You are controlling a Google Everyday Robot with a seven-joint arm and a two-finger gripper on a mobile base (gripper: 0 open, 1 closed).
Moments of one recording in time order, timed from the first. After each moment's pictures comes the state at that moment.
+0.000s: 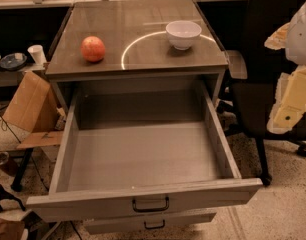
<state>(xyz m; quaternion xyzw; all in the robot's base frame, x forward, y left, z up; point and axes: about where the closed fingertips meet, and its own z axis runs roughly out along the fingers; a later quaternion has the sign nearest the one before) 0.438 -0.217 0.976 -0.60 0.78 -0.03 0.16</state>
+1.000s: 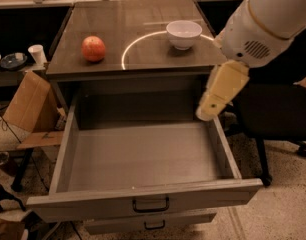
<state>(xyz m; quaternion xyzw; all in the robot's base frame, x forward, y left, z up) 0.473 -0.118 0.965 -0.58 0.78 0.04 0.23</state>
